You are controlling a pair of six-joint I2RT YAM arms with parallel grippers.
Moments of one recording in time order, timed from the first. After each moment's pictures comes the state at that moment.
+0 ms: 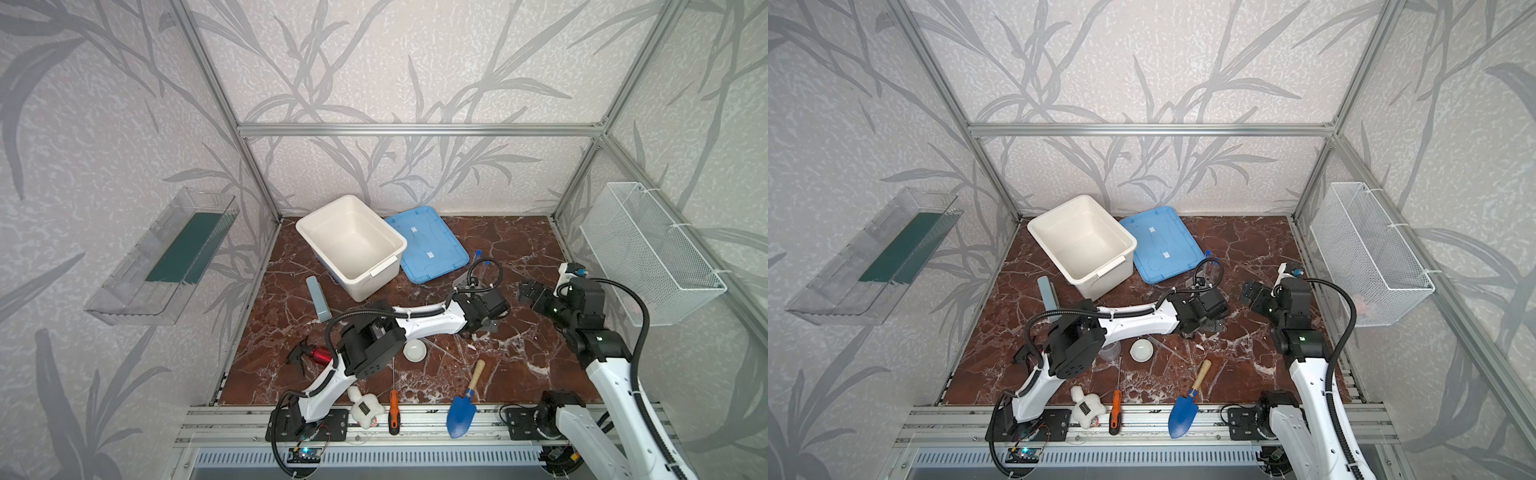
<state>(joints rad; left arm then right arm) -1.12 2.26 1.77 -0.60 -0.33 -0.92 -0.05 0.76 0.65 -0.47 -0.11 0.46</state>
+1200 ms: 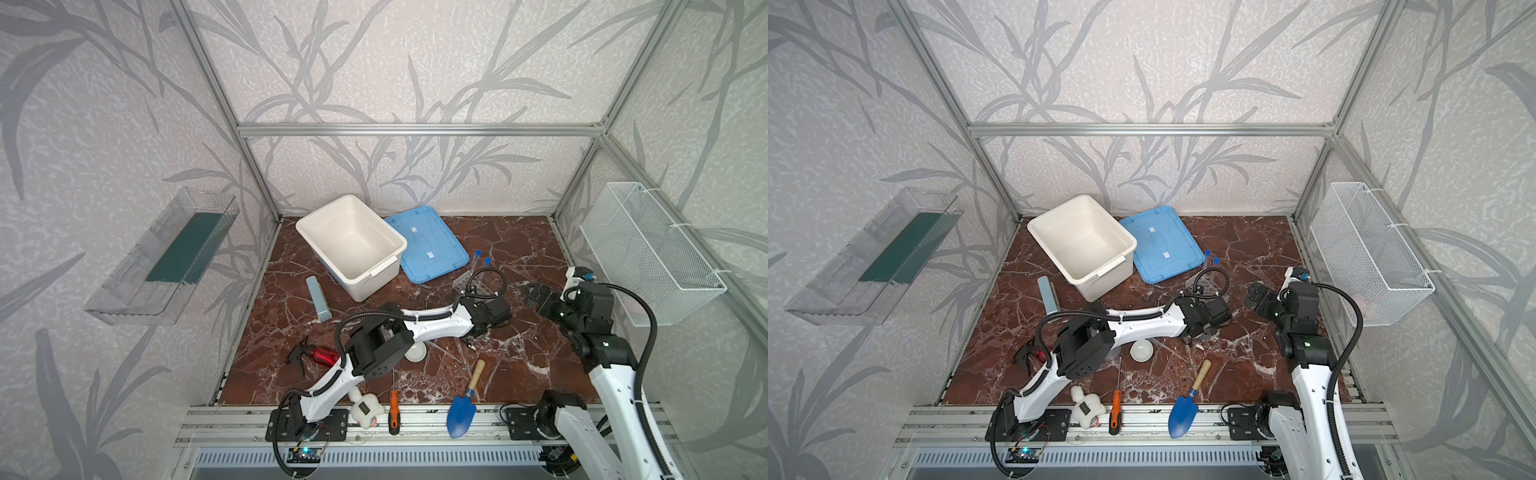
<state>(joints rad) -1.13 2.29 1.78 -0.79 -0.36 -0.95 -0.12 0.72 0.65 -0.52 -0.14 0.43</state>
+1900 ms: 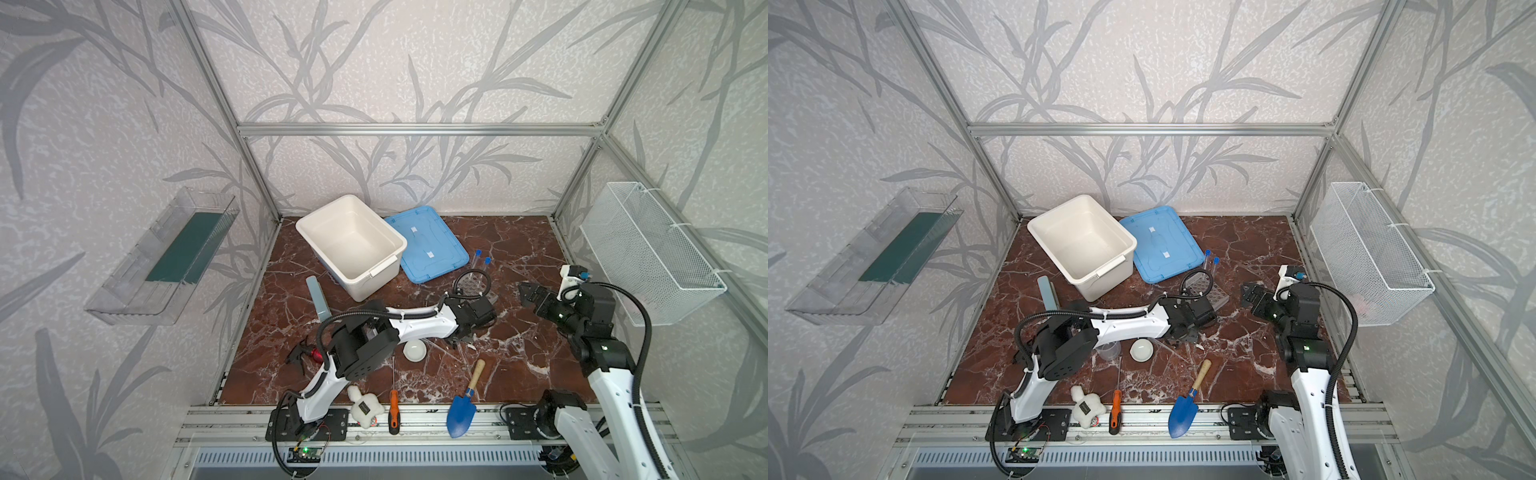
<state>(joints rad) -1.10 2.15 1.56 -0.69 -0.28 -0.94 -0.12 0.70 0.61 -0.43 -0.32 0.42</state>
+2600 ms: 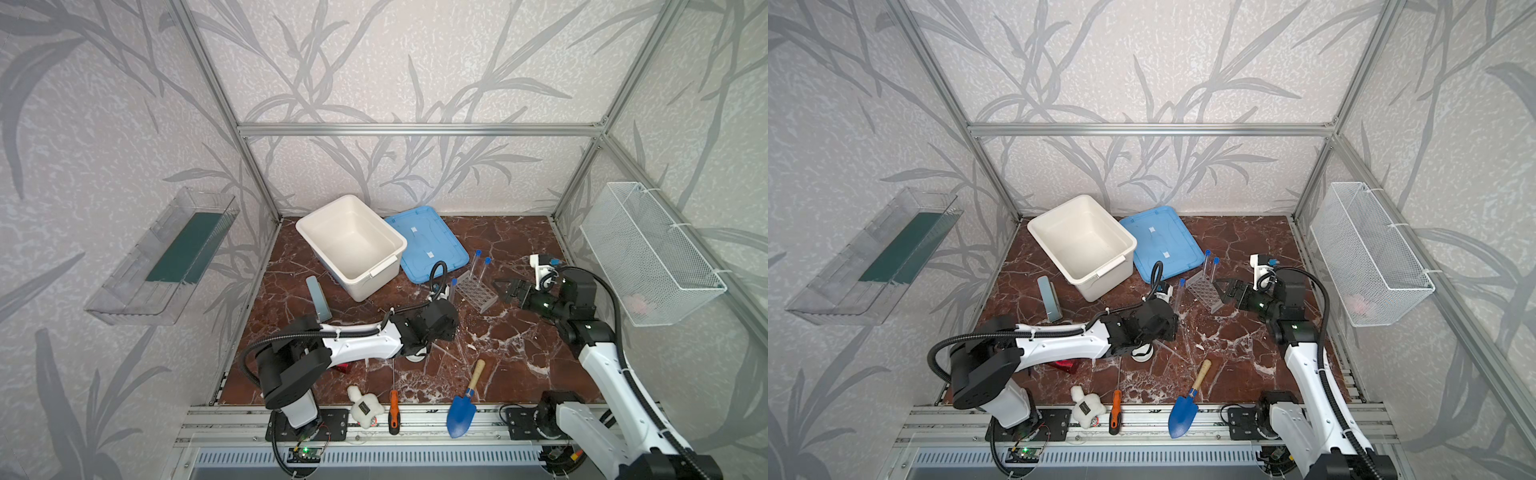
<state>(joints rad) -1.07 1.64 0.95 0.00 -0.26 -0.68 0.02 0.91 0.65 -0.25 -0.64 0.46</state>
